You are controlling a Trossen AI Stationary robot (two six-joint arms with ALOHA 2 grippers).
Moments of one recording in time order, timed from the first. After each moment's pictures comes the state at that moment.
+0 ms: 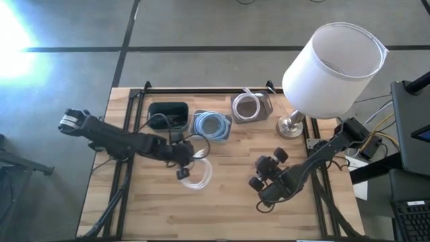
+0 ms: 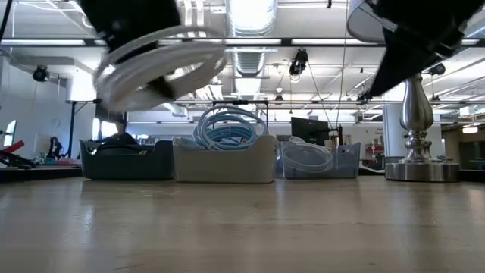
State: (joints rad) left arm -0.24 1.30 0.86 -0.46 -0.26 -0.38; right arm 0.62 1.65 1.16 -1.08 0.80 1.32
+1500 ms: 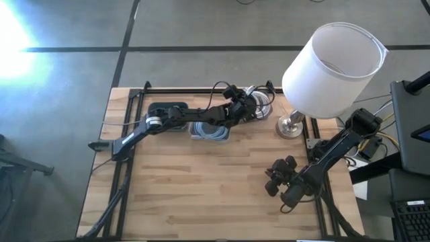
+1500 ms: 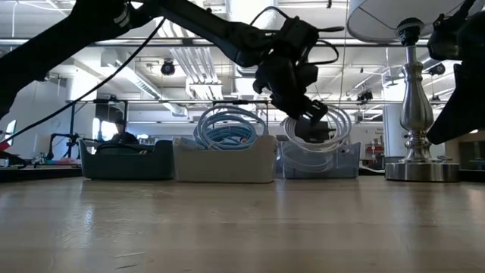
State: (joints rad) left arm 0.20 2.33 1.99 -0.12 -0.88 0.23; right arm 0.79 1.43 0.68 -0.62 0.73 1.55
